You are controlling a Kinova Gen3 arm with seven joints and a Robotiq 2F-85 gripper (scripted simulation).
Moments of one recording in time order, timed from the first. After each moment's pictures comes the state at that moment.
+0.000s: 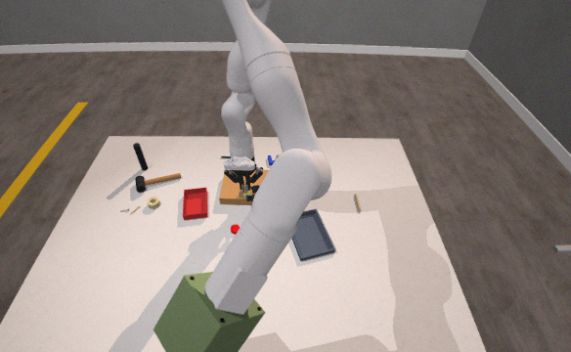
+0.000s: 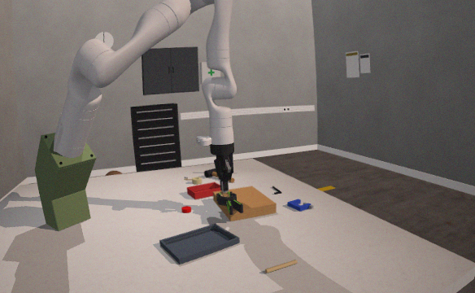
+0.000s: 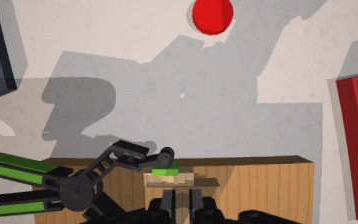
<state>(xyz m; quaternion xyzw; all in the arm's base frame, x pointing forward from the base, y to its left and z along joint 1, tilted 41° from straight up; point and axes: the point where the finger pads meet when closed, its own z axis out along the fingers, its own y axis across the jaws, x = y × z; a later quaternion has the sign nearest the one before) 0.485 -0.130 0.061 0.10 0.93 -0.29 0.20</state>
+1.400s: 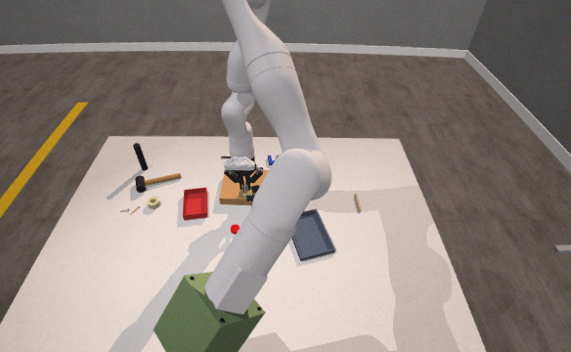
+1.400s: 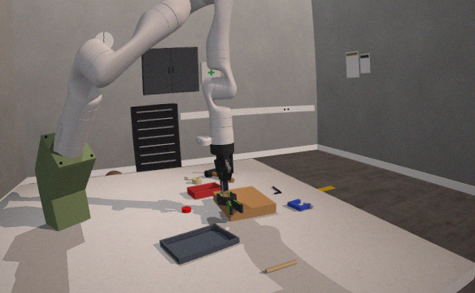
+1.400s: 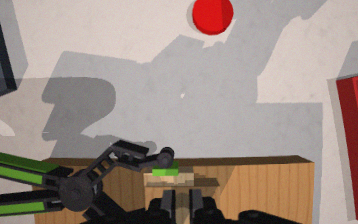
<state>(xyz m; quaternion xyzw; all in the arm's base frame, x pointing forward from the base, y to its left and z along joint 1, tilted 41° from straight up) 0.485 -0.130 0.061 0.10 0.93 -0.29 0.20</state>
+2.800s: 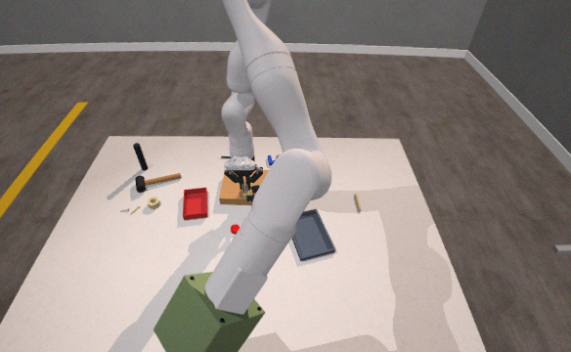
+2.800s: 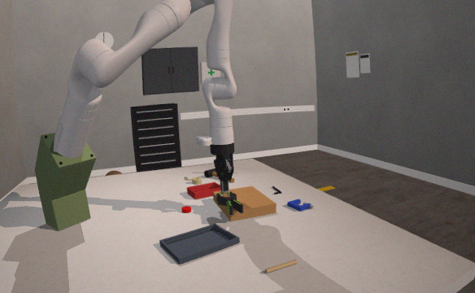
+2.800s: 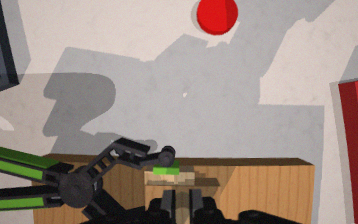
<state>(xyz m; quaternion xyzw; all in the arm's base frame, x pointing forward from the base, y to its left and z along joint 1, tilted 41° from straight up) 0.486 -0.130 0.061 0.09 0.93 -0.29 0.19</state>
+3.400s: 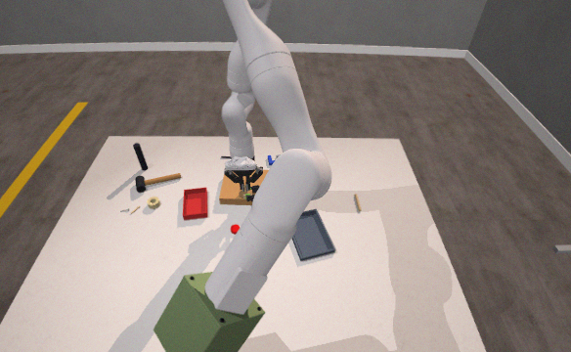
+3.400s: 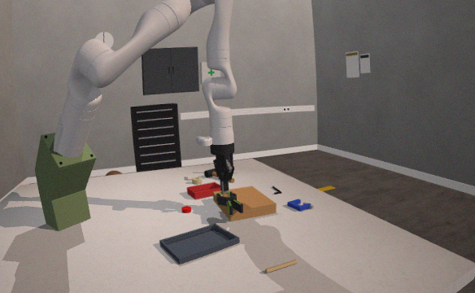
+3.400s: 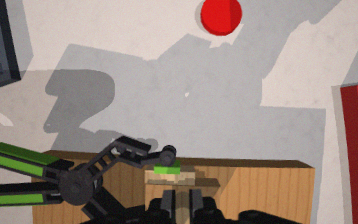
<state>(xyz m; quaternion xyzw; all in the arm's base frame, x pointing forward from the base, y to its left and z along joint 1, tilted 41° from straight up) 0.486 -0.130 0.061 0.08 0.93 -0.30 0.19</state>
